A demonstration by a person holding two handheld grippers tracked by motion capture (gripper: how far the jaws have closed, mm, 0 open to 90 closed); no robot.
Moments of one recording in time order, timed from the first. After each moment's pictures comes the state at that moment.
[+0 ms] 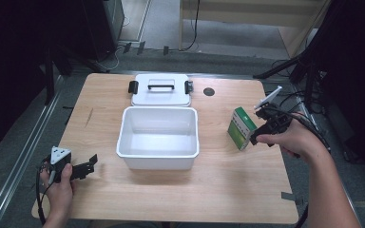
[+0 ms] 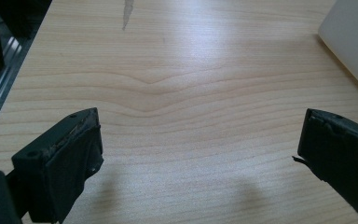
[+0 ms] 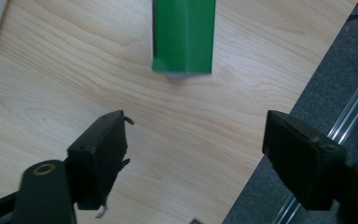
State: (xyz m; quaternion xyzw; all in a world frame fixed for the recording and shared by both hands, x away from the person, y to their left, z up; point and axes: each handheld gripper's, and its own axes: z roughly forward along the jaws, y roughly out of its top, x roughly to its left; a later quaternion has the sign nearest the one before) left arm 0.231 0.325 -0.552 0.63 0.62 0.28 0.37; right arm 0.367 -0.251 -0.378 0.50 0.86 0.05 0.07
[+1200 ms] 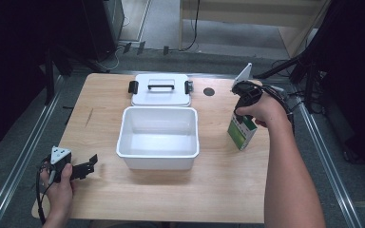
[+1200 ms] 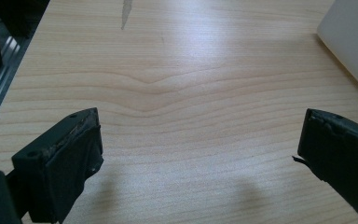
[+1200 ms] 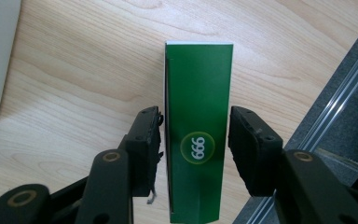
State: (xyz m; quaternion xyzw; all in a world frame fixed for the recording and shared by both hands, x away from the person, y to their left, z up) left arm 0.232 0.325 -0.553 0.64 0.62 0.28 0.37; right arm 0.447 -0.193 -0.378 0.52 0.85 -0.02 0.06
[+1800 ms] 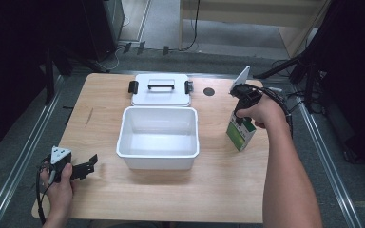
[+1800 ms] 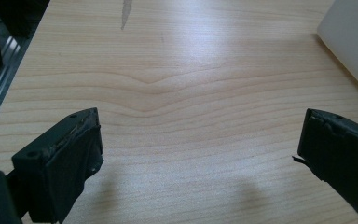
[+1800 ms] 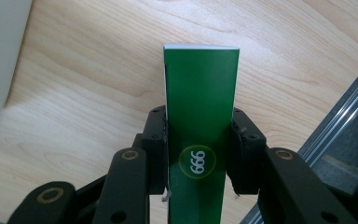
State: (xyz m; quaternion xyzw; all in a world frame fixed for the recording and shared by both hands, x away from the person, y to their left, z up) left arm 0.232 0.325 -0.552 0.64 0.62 0.28 0.37; right arm 0.445 -0.193 -0.385 0.50 0.86 -0.01 0.03
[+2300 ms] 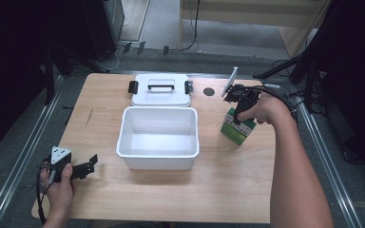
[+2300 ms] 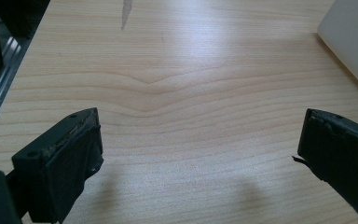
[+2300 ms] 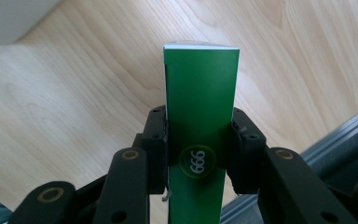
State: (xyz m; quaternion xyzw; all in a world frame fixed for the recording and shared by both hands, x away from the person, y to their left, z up) left arm 0.232 0.325 -0.552 0.64 0.62 0.28 0.37; right arm 0.424 -0.175 -0.365 0.31 0.95 0.00 0.07
